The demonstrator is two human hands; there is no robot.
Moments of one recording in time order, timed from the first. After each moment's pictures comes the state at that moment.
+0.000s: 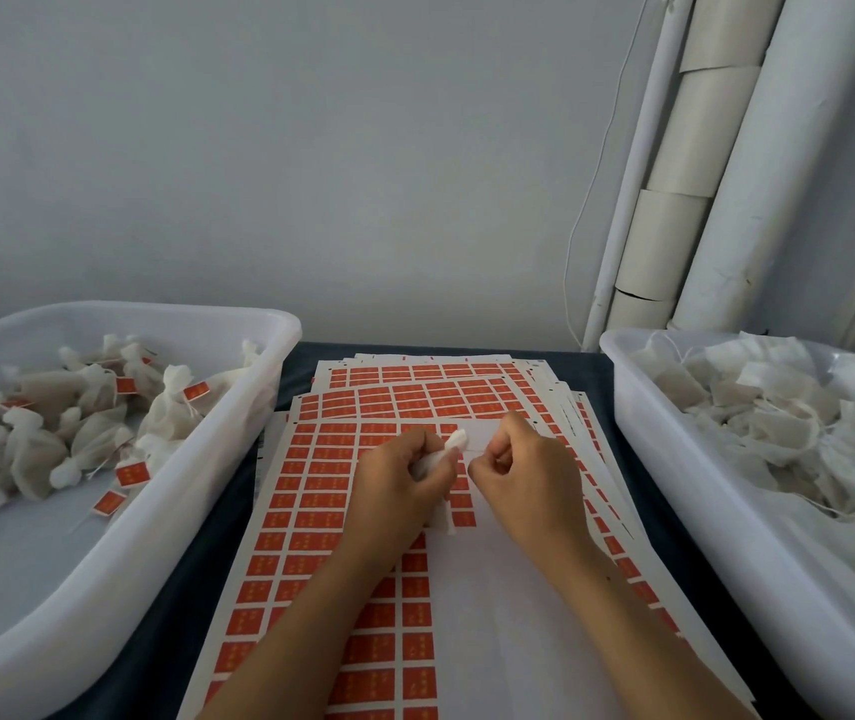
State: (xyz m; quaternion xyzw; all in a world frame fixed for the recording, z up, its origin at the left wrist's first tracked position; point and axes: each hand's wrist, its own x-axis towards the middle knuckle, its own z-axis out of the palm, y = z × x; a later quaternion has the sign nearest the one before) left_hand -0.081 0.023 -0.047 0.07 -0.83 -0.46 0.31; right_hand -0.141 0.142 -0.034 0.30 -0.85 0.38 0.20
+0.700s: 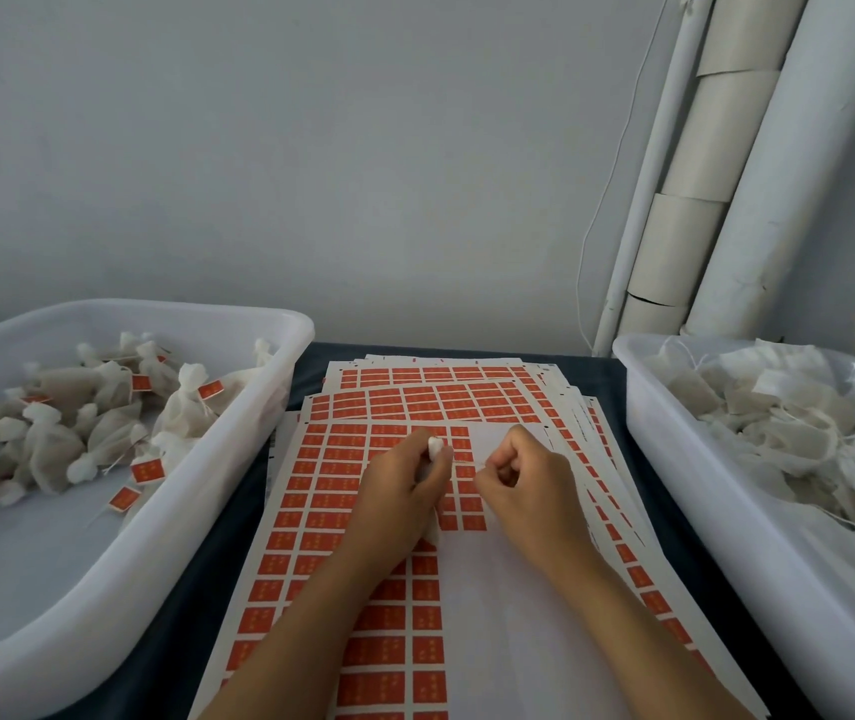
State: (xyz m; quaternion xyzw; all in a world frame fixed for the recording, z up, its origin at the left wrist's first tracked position) left_hand -0.078 0.016 -0.048 0.08 -0.83 -0.47 0.28; right_hand -0.145 0.138 -0.050 0.32 -0.81 0.47 0.15
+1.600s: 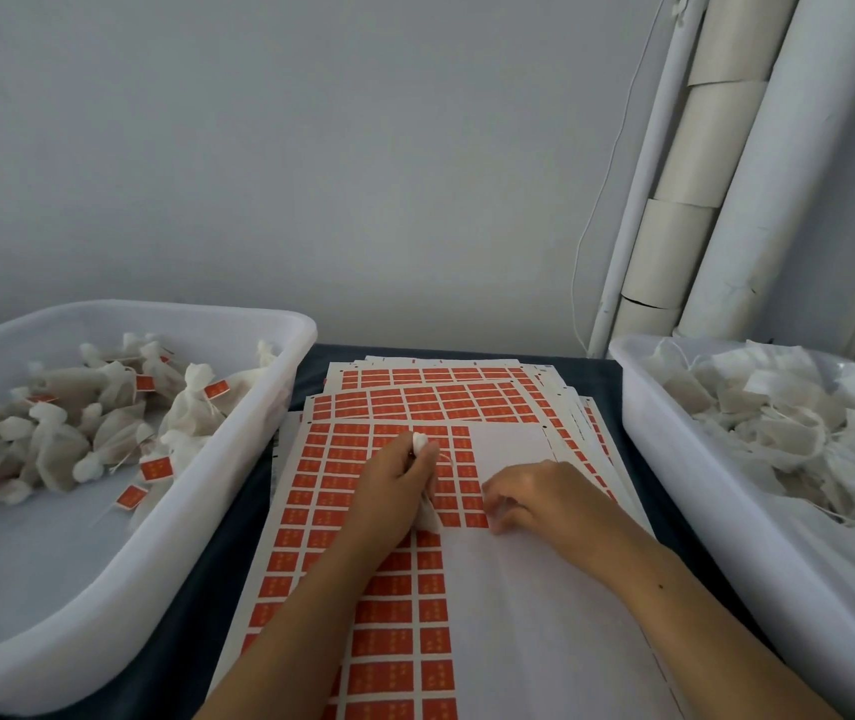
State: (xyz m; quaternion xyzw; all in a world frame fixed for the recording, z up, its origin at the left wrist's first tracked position) left_hand -0.081 0.004 -0.056 0.13 -0.78 -0.56 0.24; right_hand -0.141 0.164 -0.012 0.43 -0.89 0.10 -0.06
